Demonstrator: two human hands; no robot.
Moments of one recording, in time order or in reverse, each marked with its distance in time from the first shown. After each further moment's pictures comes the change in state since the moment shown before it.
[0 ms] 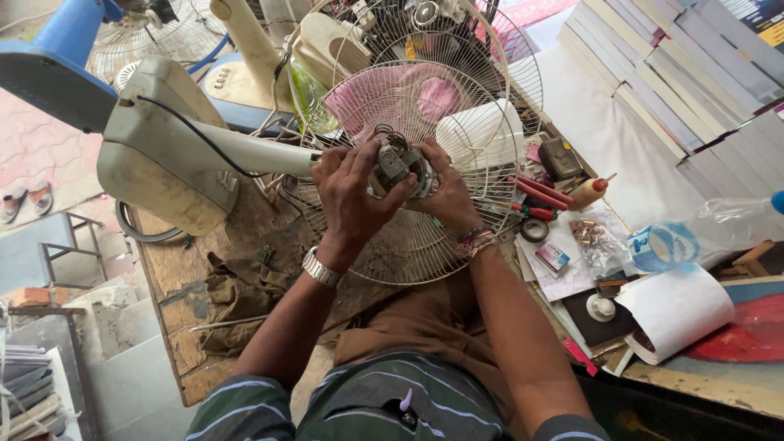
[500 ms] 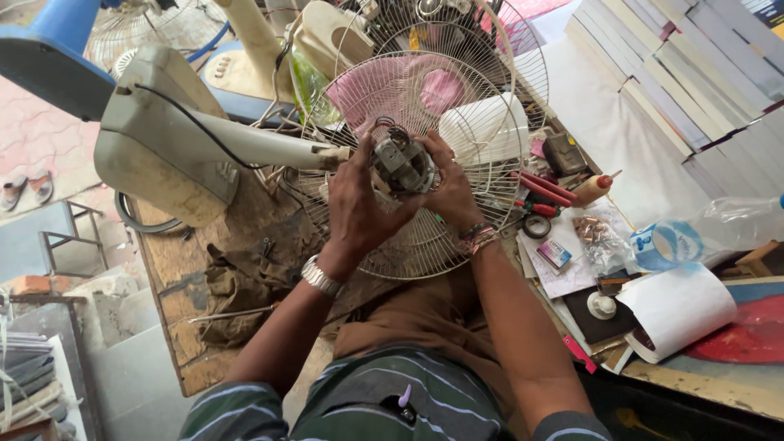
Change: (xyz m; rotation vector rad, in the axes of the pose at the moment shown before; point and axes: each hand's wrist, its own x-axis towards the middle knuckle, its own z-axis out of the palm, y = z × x) left_hand -0.033 -0.006 0.005 -0.202 -0.060 0.017; right_hand -0.007 -0.008 0.004 0.023 0.014 -0.035
